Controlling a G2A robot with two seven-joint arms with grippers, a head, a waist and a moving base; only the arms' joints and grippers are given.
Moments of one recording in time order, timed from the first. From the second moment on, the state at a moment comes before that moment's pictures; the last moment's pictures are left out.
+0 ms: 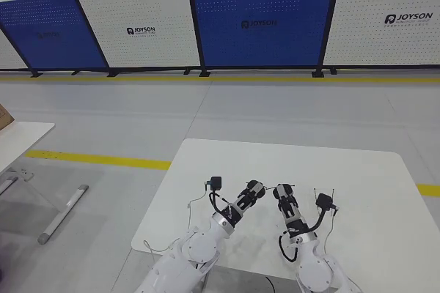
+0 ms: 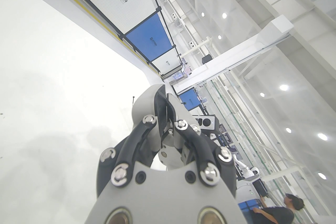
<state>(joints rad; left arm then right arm) 1.41 -1.30 -1.04 -1.49 0.10 -0.34 0.01 -1.41 -1.40 1.02 -1.41 -0.35 -0.29 -0.20</state>
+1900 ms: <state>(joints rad) 1.41 -1.30 -1.04 -1.49 0.10 -0.34 0.01 -1.43 -1.42 1.05 -1.42 -0.46 -0.25 -0.18</state>
